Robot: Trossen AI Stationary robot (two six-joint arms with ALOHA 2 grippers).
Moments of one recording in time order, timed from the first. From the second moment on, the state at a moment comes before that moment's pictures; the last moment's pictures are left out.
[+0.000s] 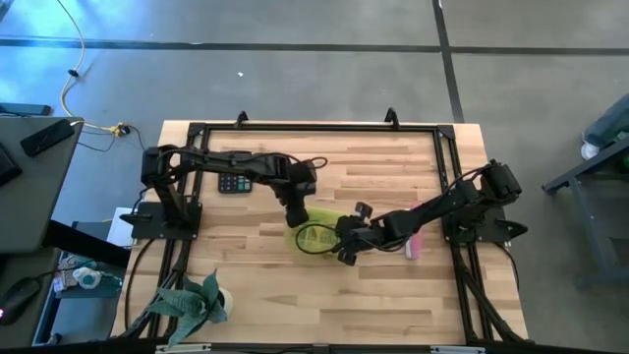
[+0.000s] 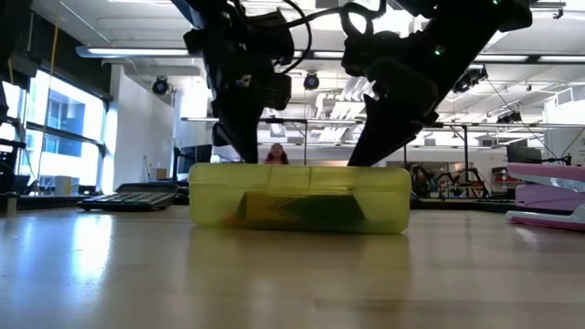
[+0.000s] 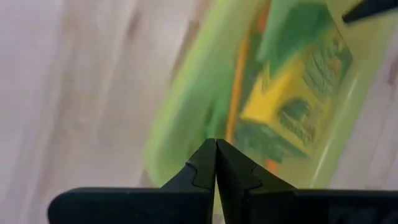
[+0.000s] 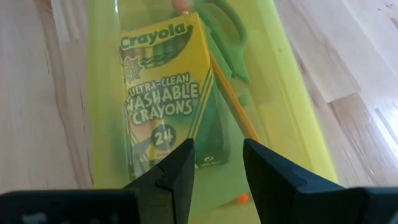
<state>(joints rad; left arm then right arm) 0.29 1.79 1.25 -0.70 0.24 -0.21 0.30 1.72 0.99 -0.28 0.44 0.49</state>
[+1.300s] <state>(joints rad) 0.08 1.79 1.21 -0.71 0.09 -0.31 0.28 1.72 0.99 -0.33 0.47 0.48</state>
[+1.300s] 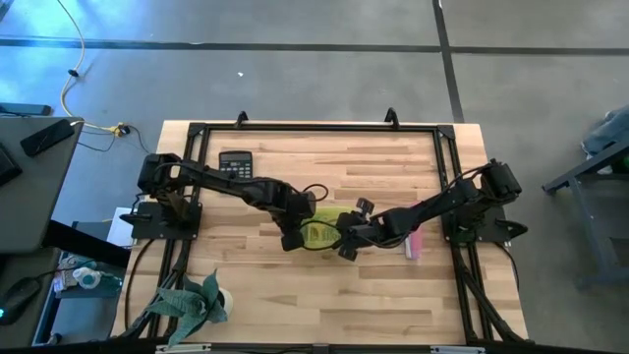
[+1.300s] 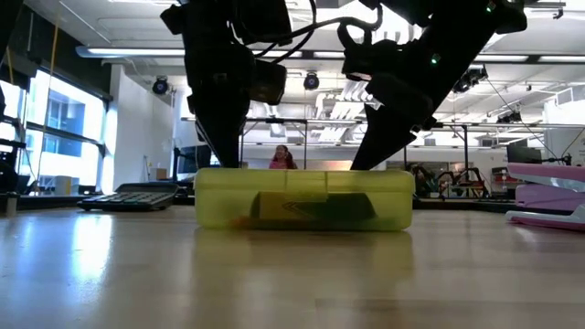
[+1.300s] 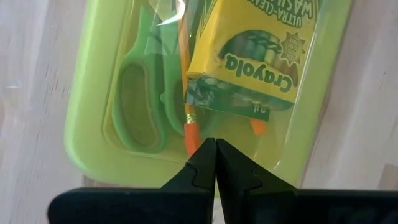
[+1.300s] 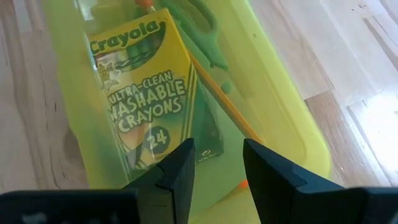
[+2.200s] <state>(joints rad) 0.09 1.44 1.33 -0.79 0.06 -0.21 0.34 1.28 0.99 -0.46 0.54 0.27</state>
